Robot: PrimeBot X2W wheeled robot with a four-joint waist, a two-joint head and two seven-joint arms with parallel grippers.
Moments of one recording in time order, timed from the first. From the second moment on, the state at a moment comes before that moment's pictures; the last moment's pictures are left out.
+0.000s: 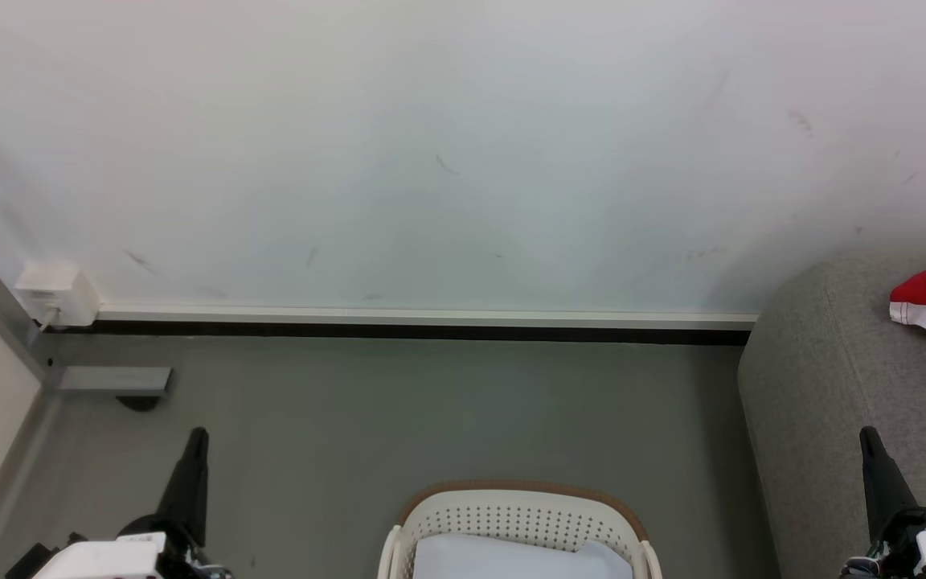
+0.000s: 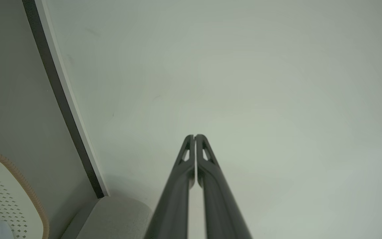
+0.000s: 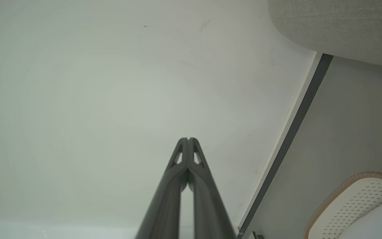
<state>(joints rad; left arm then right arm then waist) -0.11 0.05 0.11 0.25 -1.61 -0.13 0.11 -0.10 -0.05 -0.11 0.24 1.61 0.13 0.11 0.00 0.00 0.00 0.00</state>
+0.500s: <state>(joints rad) -0.11 0.05 0.11 0.25 -1.61 -0.13 0.11 -0.10 -0.05 -0.11 0.24 1.61 0.13 0.11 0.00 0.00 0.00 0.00</state>
